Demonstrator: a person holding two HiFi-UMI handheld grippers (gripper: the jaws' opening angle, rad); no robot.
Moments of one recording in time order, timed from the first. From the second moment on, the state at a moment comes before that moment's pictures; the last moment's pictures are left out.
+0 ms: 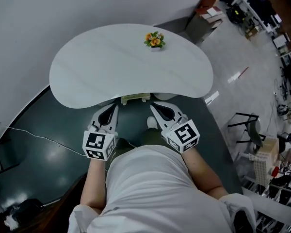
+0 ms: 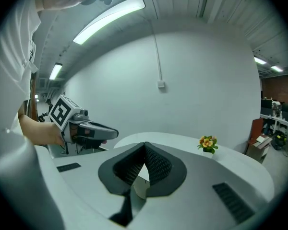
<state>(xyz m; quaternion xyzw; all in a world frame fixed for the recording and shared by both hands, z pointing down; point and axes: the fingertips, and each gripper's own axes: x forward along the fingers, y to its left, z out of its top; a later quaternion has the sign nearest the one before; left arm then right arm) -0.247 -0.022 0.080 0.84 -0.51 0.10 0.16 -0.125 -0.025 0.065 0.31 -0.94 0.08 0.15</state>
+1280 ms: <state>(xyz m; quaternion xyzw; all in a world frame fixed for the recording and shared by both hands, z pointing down) -0.242 -0.010 0.064 0.80 -0.57 0.08 0.17 -0.105 -0.038 0.041 0.28 -0.95 0.05 0.12</state>
